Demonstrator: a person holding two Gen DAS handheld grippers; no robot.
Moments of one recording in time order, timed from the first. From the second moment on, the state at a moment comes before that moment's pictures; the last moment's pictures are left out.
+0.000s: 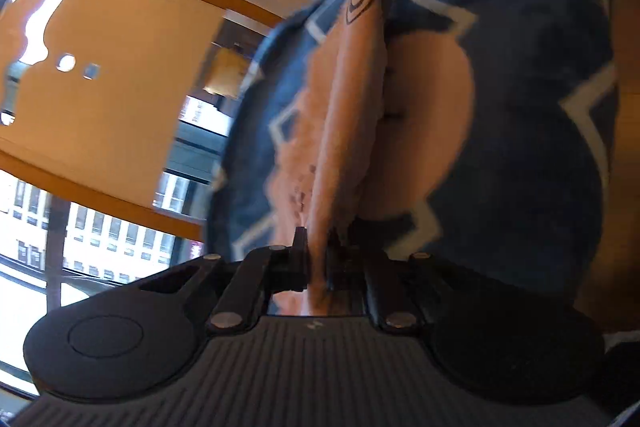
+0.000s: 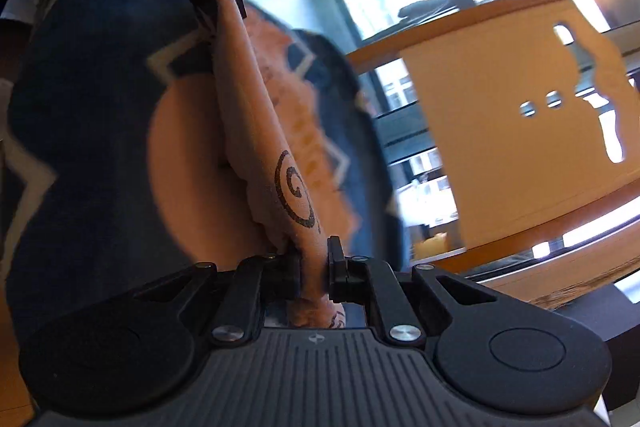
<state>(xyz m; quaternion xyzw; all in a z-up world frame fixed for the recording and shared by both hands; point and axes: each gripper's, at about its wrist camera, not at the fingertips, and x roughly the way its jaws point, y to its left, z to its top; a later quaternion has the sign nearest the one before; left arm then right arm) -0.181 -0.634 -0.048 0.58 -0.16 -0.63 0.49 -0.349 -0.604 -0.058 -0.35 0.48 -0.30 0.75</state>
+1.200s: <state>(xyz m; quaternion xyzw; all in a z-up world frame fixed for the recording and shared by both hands) -0.174 -0.599 -0.075 0.55 -0.10 -0.65 0.52 -0.368 -0.570 -0.086 -0.26 0.49 -0.34 0.76</state>
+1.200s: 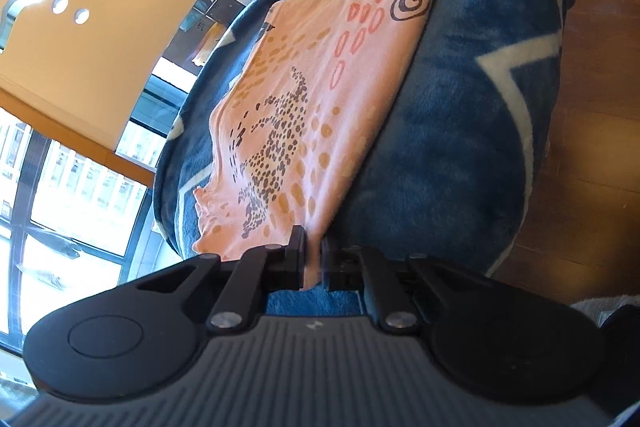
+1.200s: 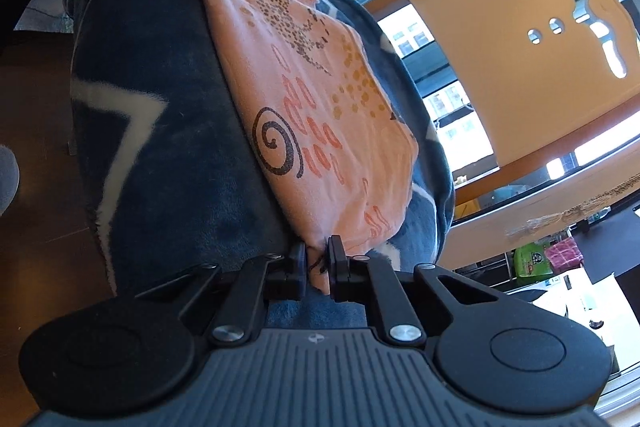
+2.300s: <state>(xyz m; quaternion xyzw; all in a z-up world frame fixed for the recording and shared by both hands) -0.092 -0.653 -0.051 0.41 0.07 -0.65 0.63 -0.403 -0.619 -0.045 0.02 0.36 -0.42 0.83</state>
